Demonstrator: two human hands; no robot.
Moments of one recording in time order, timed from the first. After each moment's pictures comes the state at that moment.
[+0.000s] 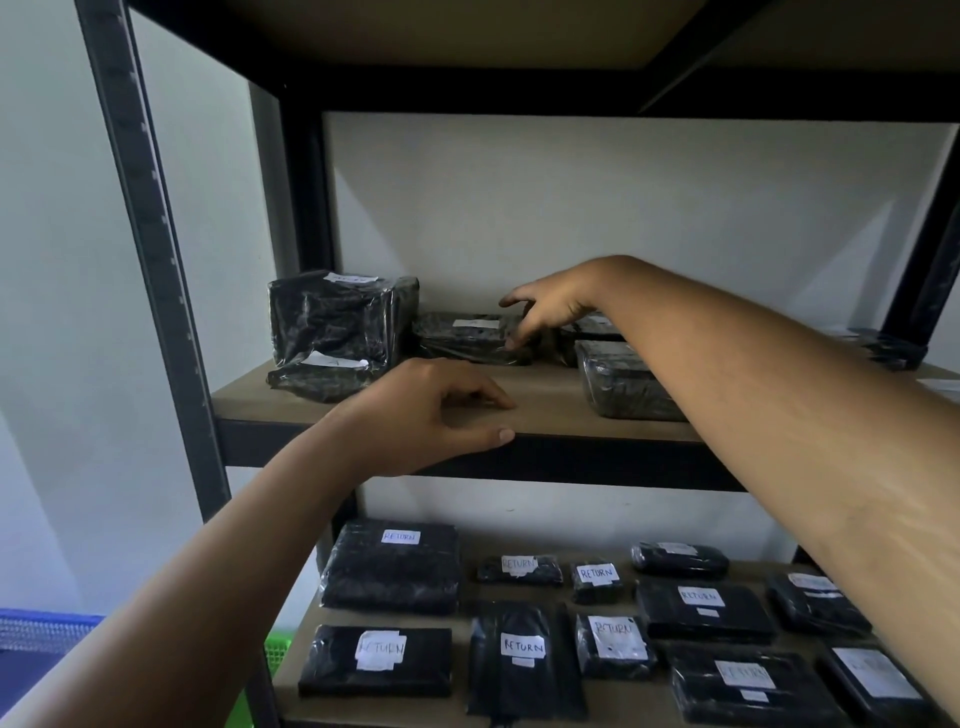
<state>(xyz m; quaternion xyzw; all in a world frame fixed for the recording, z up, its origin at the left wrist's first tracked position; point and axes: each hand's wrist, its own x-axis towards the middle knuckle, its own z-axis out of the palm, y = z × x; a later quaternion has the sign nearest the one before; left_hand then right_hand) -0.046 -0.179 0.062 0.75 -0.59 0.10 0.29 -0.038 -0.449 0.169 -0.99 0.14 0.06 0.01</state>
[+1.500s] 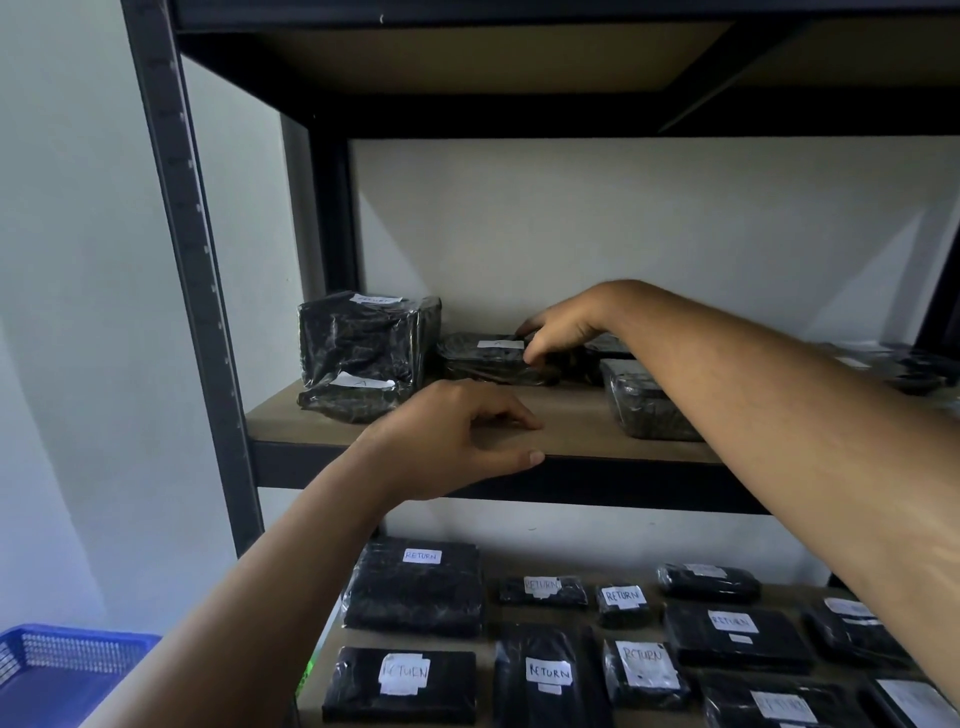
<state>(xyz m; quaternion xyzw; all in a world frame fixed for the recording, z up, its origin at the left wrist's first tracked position) -0.050 -0.177 0.064 0.76 -0.57 0.10 0.29 -0.034 -0.423 0.165 -0.98 0.16 0.09 0.02</state>
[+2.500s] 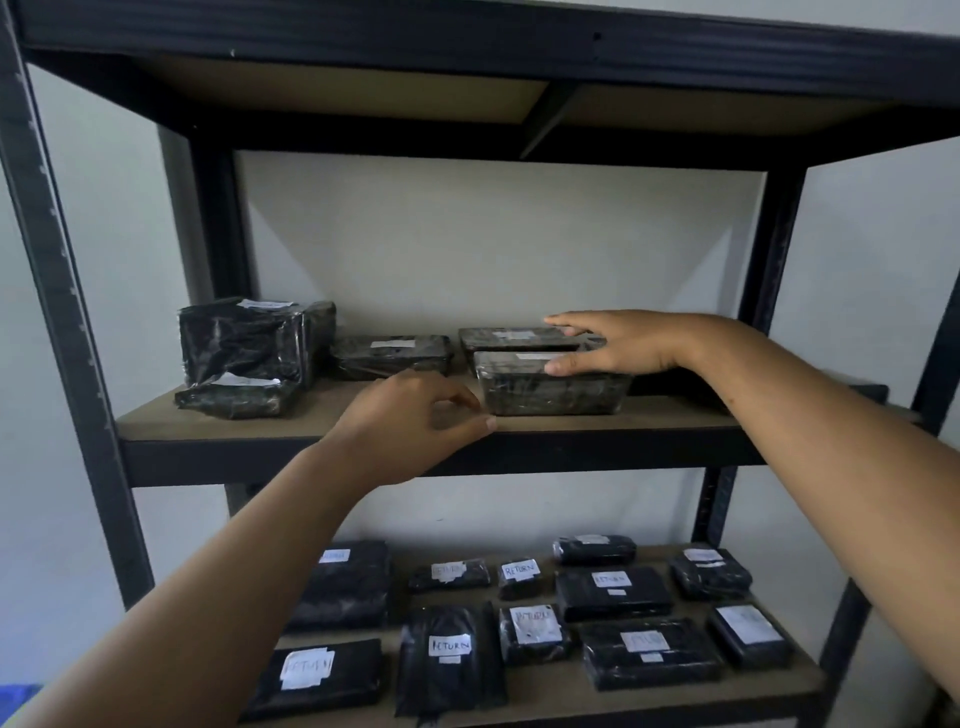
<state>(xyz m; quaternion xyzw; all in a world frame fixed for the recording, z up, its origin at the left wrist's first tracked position) -0.105 -0.240 0.061 0.80 -0.52 0.17 0.26 -0.260 -0.505 0.158 -0.98 0.16 -0.03 0.11</state>
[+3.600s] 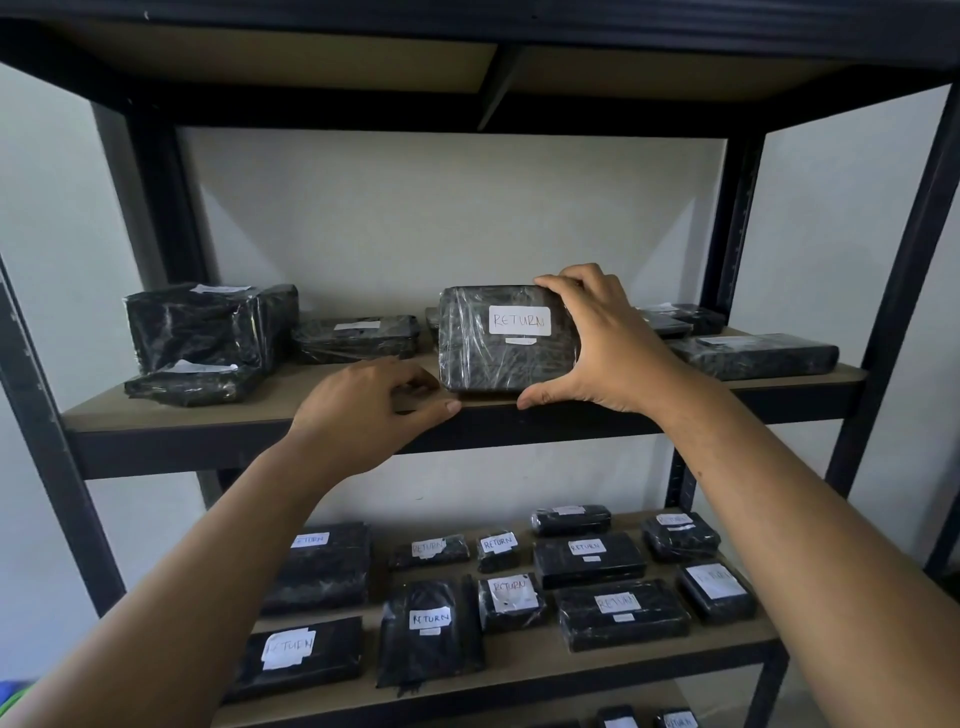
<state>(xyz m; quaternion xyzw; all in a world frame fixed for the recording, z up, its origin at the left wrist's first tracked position) -0.116 -0.242 0.052 0.82 -0.48 0.20 0.23 -0.300 -0.480 0.099 -0.93 0.09 -0.34 0.02</state>
